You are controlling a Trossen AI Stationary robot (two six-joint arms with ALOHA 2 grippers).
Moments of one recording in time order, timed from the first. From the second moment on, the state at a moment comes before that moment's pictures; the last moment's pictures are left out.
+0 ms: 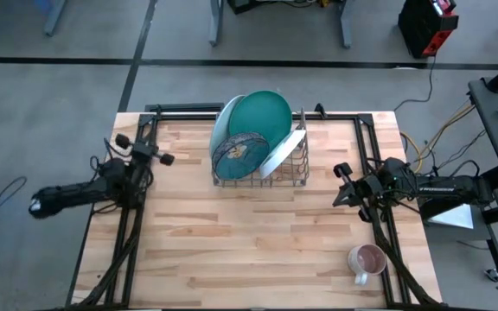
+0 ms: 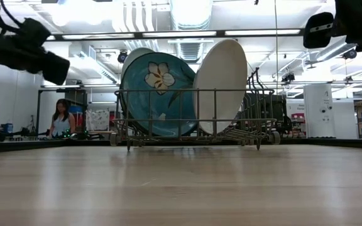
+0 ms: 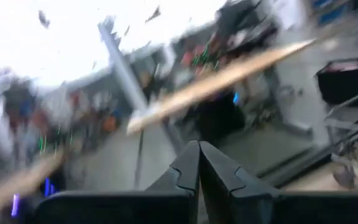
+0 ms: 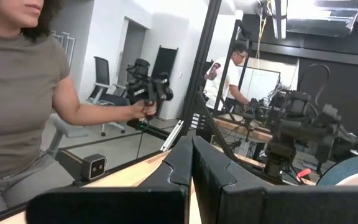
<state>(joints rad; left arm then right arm) 0.06 0.11 0.01 0.40 -1.28 0.66 -0.12 0.30 0.01 0.53 -0.68 -0.10</state>
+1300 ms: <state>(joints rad) 1.21 0.35 0.12 0.38 -0.23 0.24 -0.12 0.30 0.01 0.53 -0.68 -0.03</state>
